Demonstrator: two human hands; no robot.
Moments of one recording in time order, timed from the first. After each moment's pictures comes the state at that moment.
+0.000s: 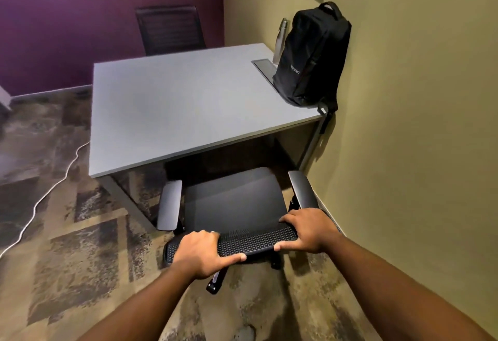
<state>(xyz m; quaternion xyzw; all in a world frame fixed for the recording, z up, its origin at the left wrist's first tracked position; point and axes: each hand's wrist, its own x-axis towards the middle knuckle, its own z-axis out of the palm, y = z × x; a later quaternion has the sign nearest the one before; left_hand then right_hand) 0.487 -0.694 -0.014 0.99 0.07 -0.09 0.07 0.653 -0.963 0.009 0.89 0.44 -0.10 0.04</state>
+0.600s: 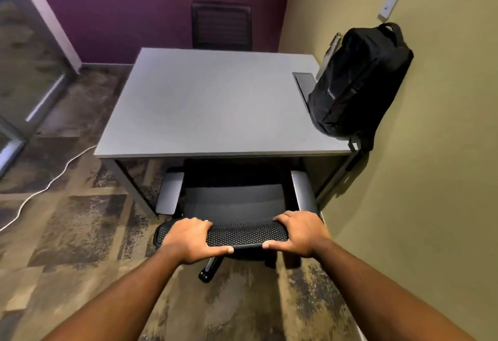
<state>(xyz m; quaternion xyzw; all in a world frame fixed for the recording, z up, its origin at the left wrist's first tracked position) 0.621 -0.718 -0.017 0.98 0.18 -0.09 0.07 0.836 -0.954 -0.004 0.84 0.53 -0.07 0.02</state>
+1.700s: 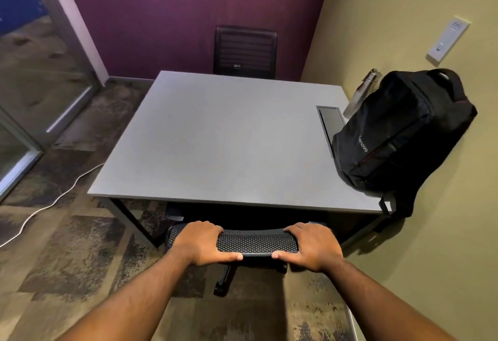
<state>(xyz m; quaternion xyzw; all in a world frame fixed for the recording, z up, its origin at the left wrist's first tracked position) 0.792 -0.601 -0.011 0.97 0.20 -0.09 0.12 1.011 -0.831 -0.006 0.84 0.54 -0.06 0.00</state>
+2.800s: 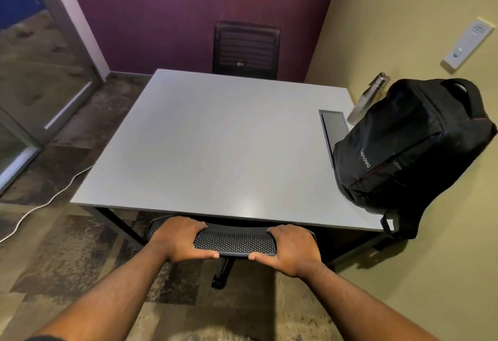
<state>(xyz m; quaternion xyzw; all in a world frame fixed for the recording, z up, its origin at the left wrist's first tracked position) 0.831 -0.537 -0.023 0.97 0.18 -0.10 0.09 1.049 -0.775 -0.019 0.84 0.54 -0.06 -0.02</state>
